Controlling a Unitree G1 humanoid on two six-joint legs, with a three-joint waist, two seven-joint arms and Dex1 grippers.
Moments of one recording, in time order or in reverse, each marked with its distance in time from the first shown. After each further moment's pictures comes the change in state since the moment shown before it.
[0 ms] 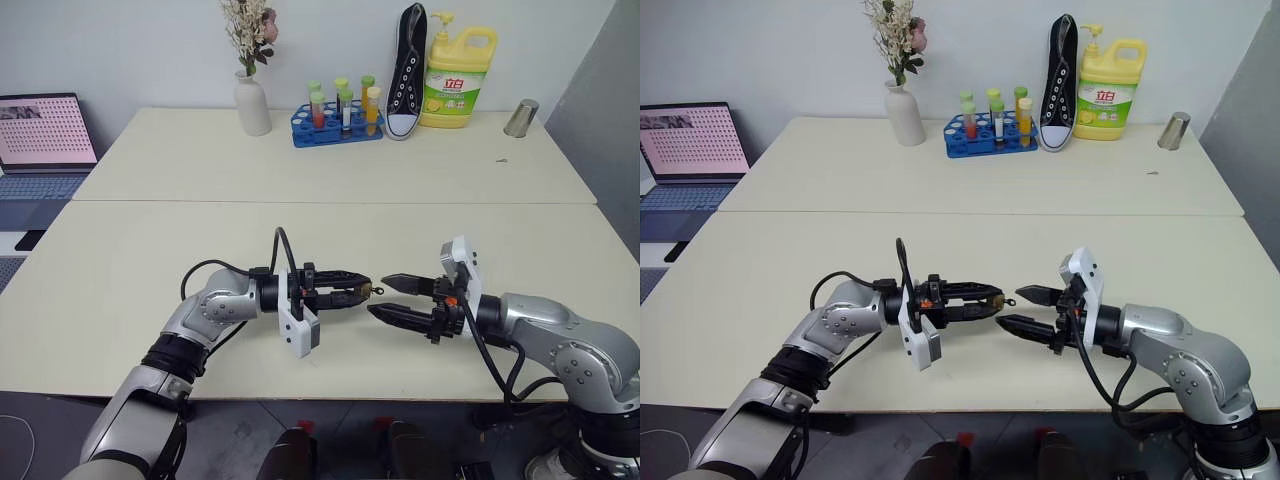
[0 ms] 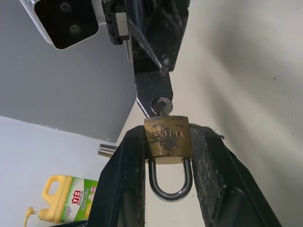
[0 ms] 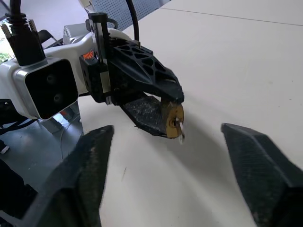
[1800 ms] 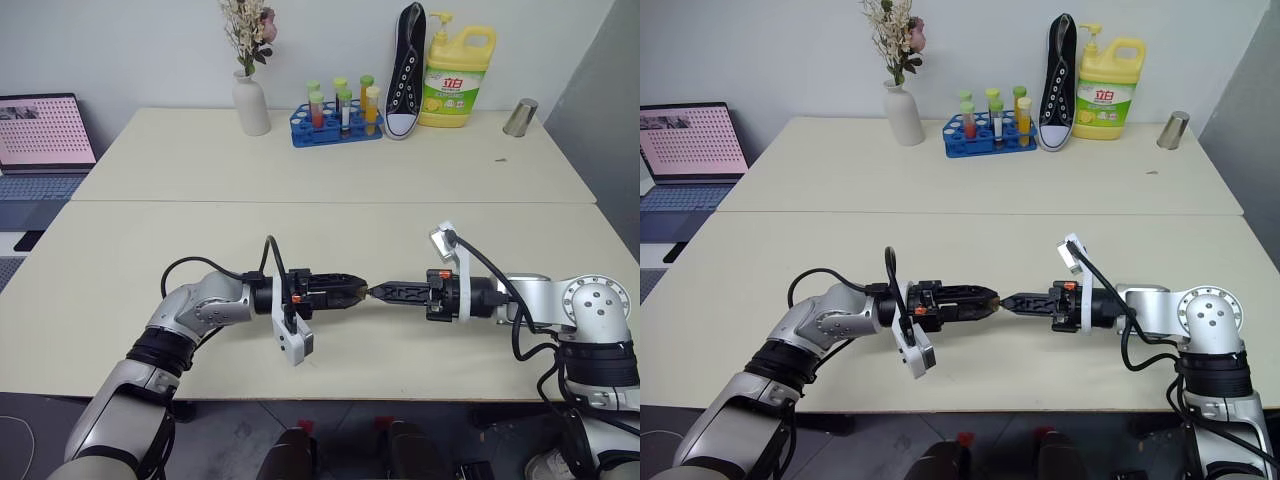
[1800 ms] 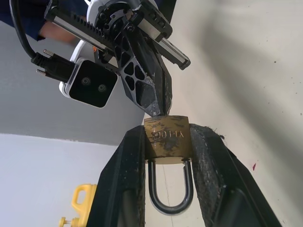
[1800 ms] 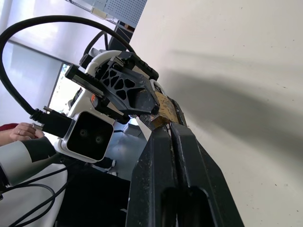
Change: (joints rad) left arm -0.027 0.059 -0.003 0.018 0.239 -0.105 0.272; right arm -0.248 0.022 -0.066 0.429 0.813 0.438 -0.595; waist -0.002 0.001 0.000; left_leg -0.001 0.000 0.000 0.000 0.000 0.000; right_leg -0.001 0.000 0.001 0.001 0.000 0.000
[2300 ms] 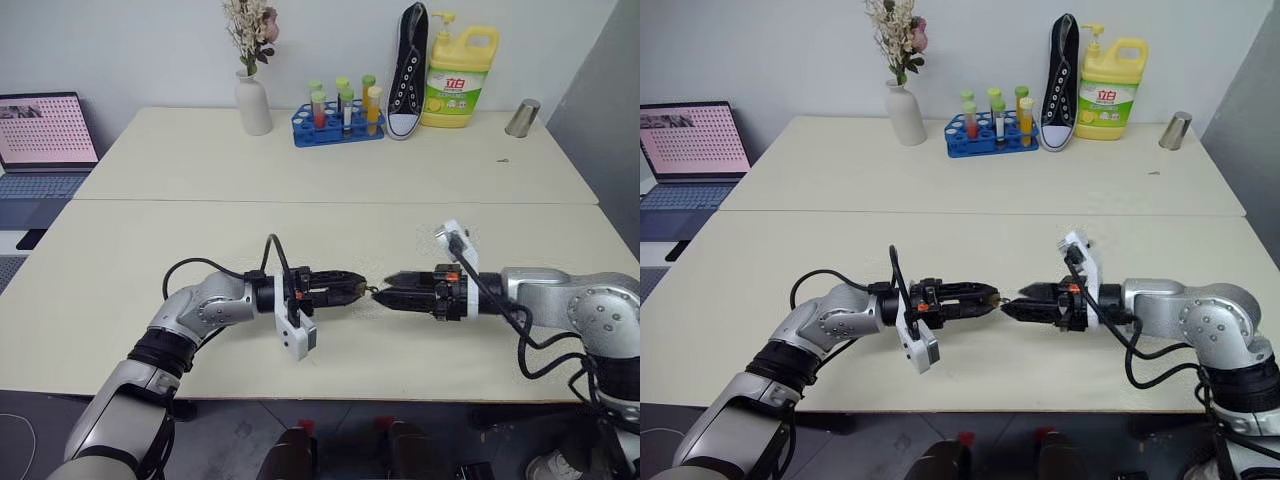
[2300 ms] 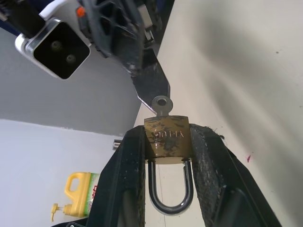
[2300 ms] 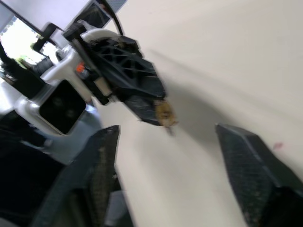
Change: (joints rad) left arm 0.001 0.001 -0.029 0.006 -0.033 0.055 -0.001; right arm 0.056 -0.217 0.146 -0.272 -0.571 -0.335 0.470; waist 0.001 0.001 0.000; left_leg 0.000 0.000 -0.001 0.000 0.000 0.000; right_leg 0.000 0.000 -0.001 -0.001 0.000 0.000
